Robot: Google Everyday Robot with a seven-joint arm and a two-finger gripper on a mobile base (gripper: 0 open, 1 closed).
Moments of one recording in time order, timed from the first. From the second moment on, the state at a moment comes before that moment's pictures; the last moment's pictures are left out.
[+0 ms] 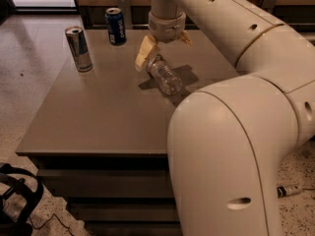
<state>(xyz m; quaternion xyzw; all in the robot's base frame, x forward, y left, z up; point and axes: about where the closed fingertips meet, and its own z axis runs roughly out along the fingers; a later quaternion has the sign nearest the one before) 0.699 -0.039 0.863 -0.28 0.96 -0.01 0.06</state>
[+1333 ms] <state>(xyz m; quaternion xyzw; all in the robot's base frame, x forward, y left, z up) 0.710 -0.014 0.832 -0.30 0.95 0.02 0.05</state>
